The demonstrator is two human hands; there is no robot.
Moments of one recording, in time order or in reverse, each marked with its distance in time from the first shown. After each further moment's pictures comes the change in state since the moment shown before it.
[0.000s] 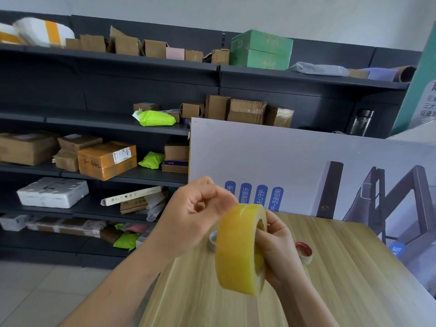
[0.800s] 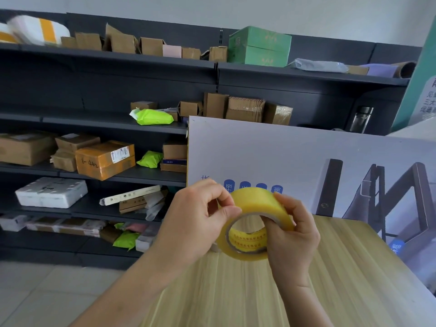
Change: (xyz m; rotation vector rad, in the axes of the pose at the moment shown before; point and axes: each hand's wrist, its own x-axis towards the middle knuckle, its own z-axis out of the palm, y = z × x) left_hand 0.002 0.011 0.020 0.405 0.152 0.009; right_hand 0.011 0.005 -0.007 -0.519 0.533 -0.731
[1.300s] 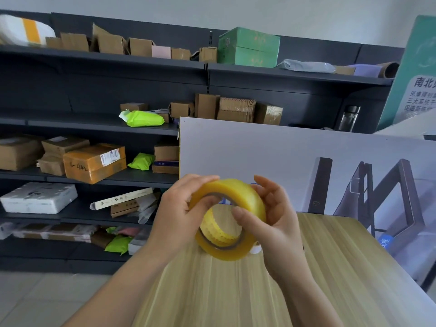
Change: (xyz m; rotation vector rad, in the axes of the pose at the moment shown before) left_hand 0.013 -0.038 0.015 -0.182 0.060 0.035; right_hand 0.013 -0.034 -0.013 0.324 -0.475 0.382
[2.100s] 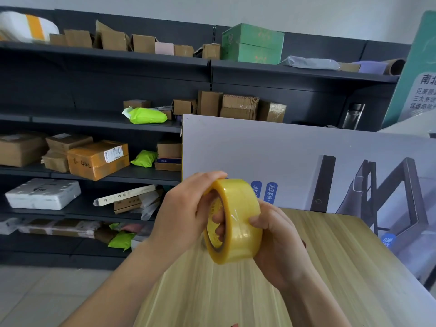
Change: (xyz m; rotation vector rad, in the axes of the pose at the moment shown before) left_hand -0.002 -0.004 -0.003 0.285 0.011 0.245; right_hand -0.006 -0.013 0.006 0.471 -0.435 0.273
